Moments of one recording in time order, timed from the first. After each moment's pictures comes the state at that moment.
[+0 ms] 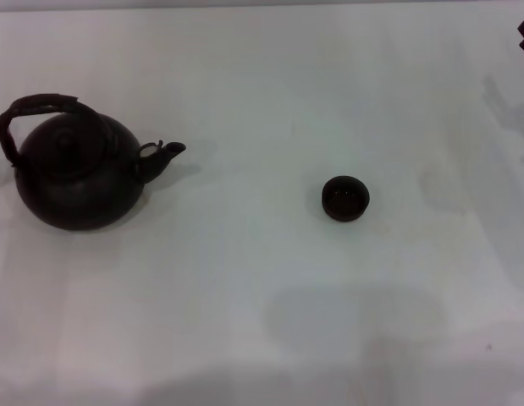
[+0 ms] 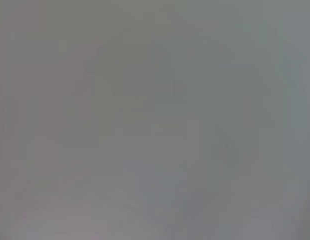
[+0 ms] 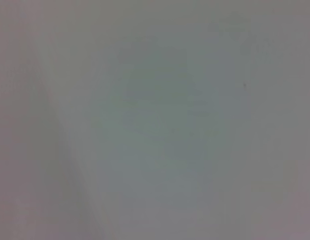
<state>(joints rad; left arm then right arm) -0.32 -2.08 0.34 -0.05 1.04 1.34 -0.47 0.46 2.01 -1.02 0.00 2.59 1.22 -2.47</state>
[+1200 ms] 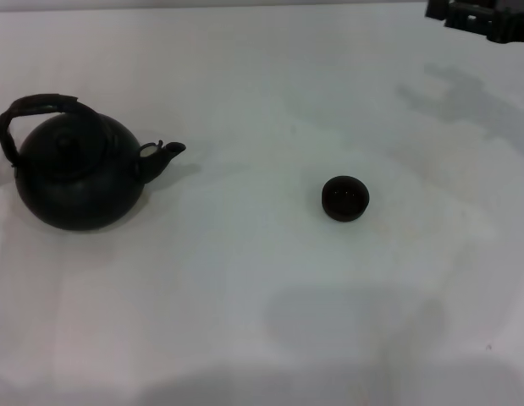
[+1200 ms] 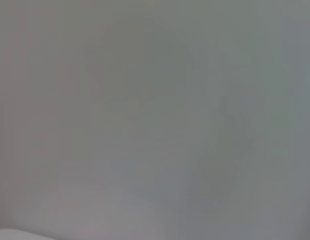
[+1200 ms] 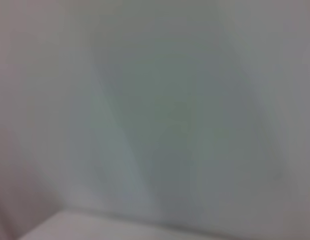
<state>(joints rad) -0.33 -2.07 0.34 -0.04 1.04 1.29 -0.47 0.44 1.92 -1.02 -0.72 1.64 1.24 -1.45</state>
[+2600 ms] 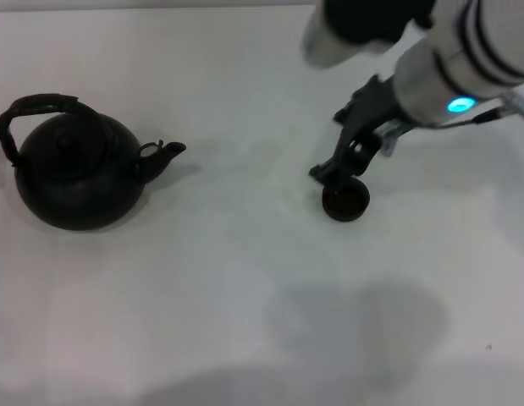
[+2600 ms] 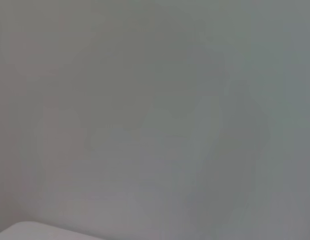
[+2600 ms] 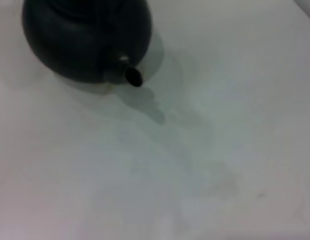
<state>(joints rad) -0.30 -2.07 0.33 -0.03 1.04 1.28 -0.47 0.64 2.02 -1.78 -1.57 0.57 1.48 -0.43</state>
